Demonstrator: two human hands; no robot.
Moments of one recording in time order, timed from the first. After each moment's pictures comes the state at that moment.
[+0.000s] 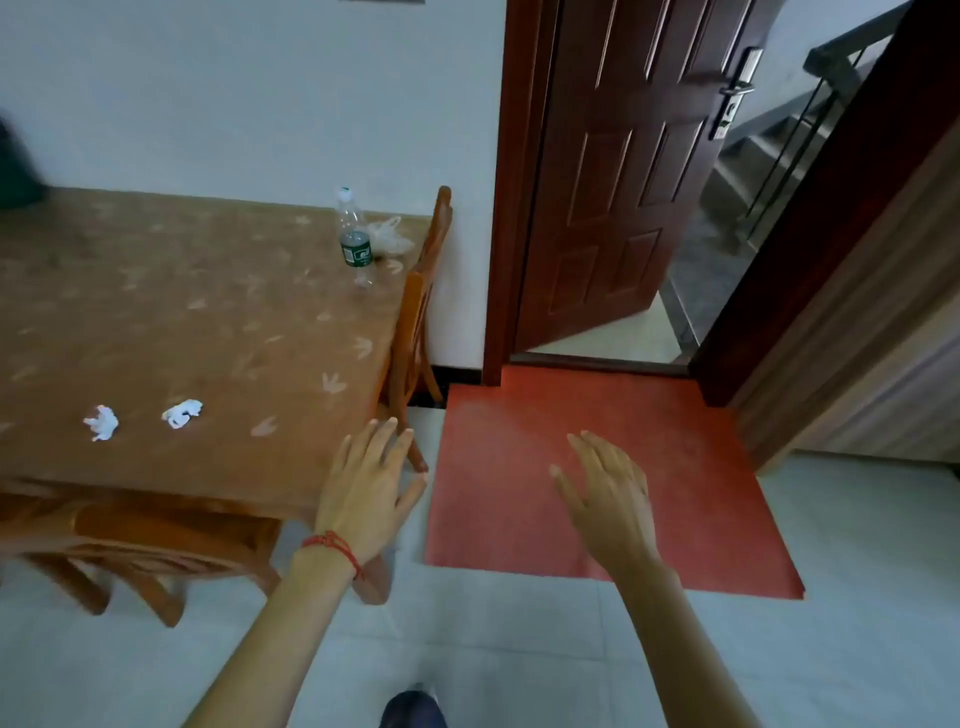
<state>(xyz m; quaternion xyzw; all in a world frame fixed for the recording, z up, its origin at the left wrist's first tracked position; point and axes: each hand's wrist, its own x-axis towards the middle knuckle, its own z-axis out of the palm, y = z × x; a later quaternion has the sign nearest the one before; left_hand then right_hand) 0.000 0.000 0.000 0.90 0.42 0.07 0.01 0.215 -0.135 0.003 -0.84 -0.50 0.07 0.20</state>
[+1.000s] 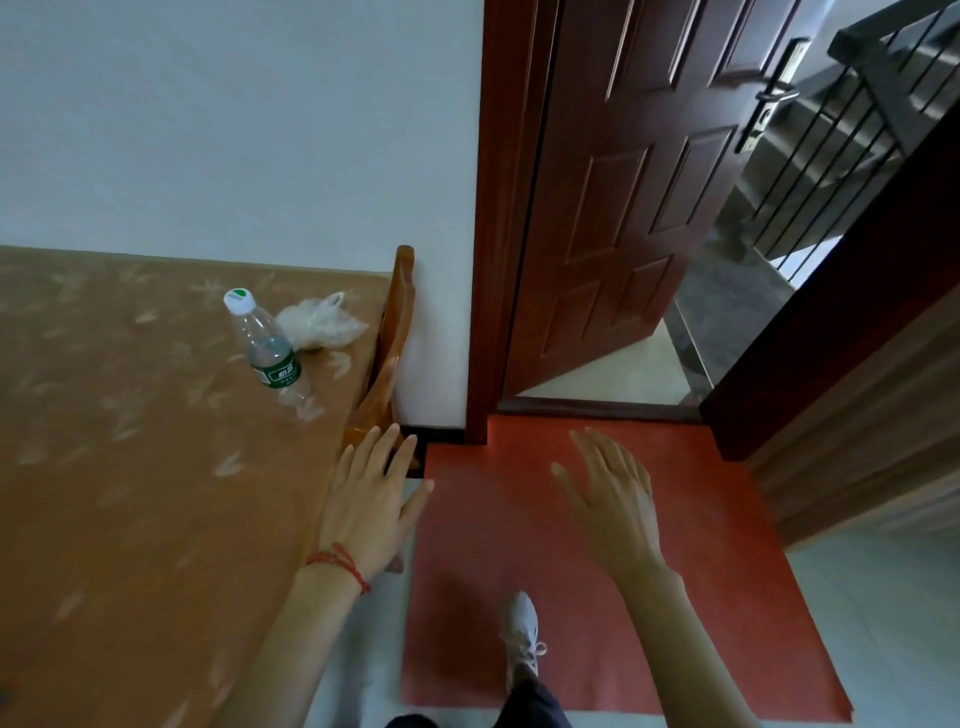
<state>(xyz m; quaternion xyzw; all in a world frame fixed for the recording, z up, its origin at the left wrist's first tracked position) 0.206 0.306 -0.008 0.89 0.44 0.05 0.08 0.414 0.175 -0.006 -0.86 -0.47 0.03 0.21</state>
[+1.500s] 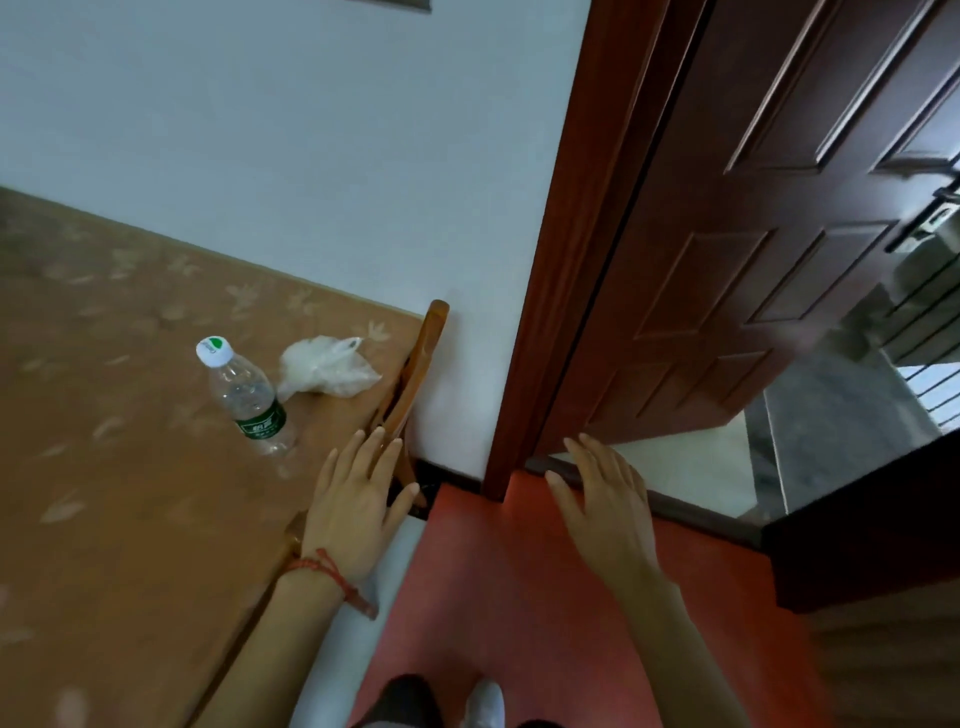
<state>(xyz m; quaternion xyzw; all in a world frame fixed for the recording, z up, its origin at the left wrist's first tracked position) 0.313 0.415 -0.009 0.81 0.58 0.06 0.08 0.555 0.346 -0.001 -0.78 -0.59 0.08 0.18</state>
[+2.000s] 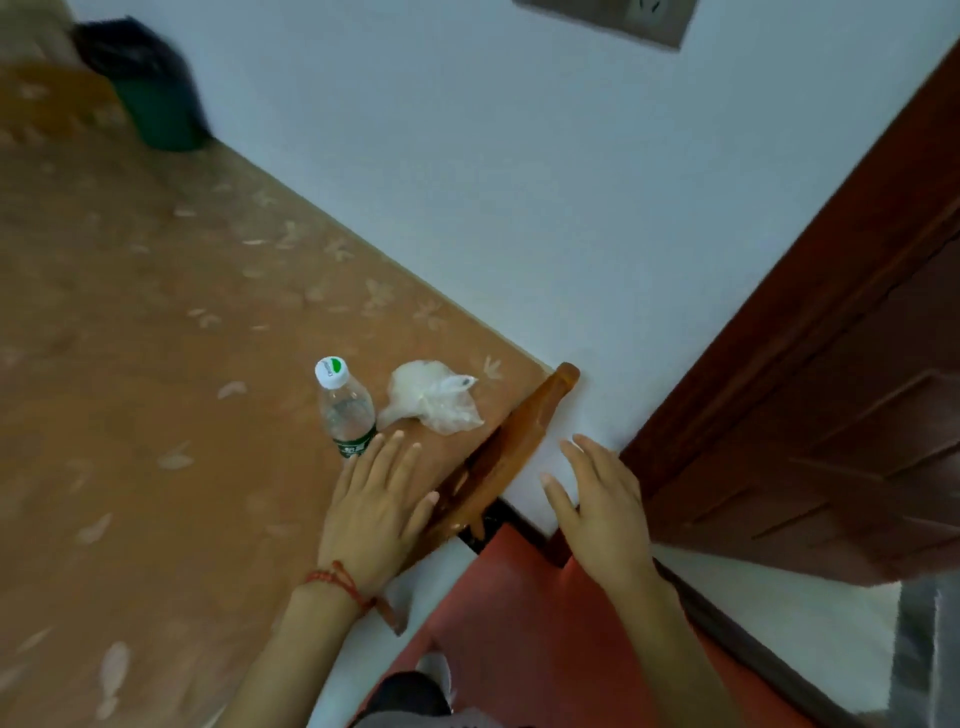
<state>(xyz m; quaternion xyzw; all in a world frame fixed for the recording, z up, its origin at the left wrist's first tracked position) 0.276 0.484 -0.012 0.70 0.71 0.08 0.09 0.505 0.515 -0.004 -0.64 -0.74 0.13 0.16</state>
